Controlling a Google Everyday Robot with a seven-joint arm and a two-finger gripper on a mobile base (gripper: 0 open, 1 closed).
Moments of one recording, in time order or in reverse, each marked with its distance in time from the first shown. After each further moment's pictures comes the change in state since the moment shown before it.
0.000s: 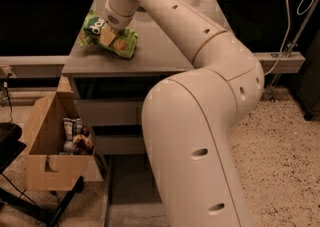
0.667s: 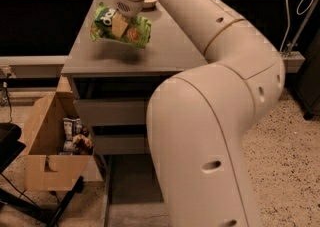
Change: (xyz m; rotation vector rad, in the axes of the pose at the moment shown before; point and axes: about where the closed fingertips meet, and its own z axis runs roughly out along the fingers) arm 0.016 -0.010 -0.061 0.070 0.089 -0.043
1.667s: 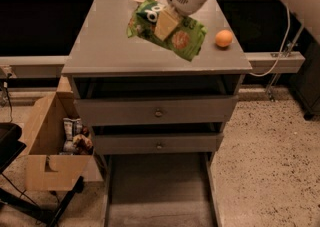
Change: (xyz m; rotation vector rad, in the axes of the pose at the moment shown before) arm 0.115 0.070 -0.160 0.003 0.008 0.275
